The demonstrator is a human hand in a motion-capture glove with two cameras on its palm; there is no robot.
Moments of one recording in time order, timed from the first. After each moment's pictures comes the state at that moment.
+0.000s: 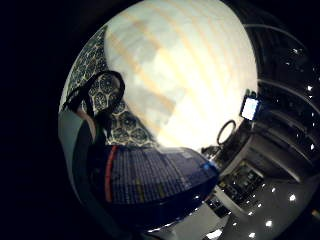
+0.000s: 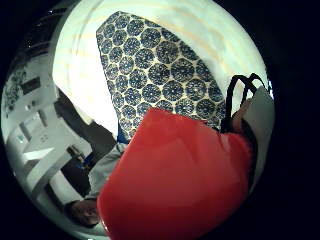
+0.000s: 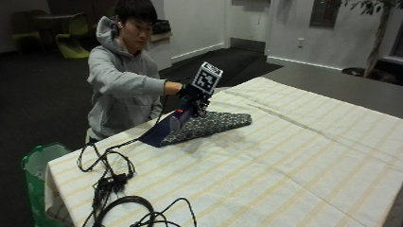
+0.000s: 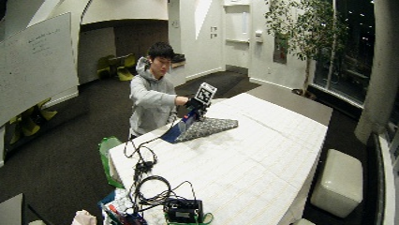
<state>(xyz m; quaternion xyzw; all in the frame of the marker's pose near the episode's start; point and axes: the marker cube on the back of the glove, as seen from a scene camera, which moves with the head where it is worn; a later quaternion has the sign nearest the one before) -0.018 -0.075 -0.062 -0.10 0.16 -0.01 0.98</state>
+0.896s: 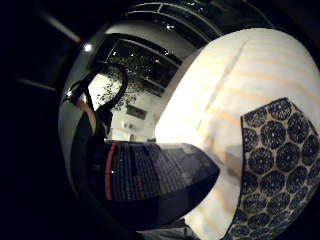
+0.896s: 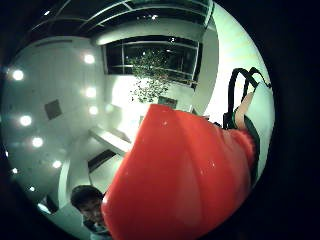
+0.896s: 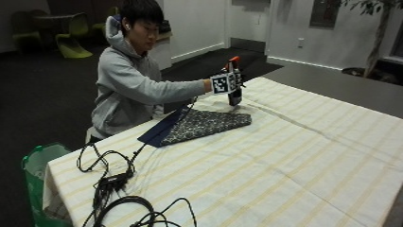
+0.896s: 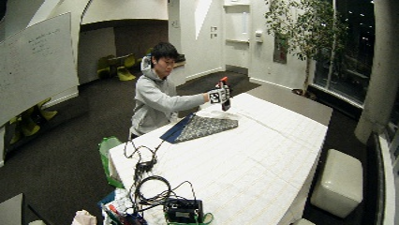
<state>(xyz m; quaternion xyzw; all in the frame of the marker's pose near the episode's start) -0.249 -0.177 -0.035 0.23 -0.53 -0.13 0.80</state>
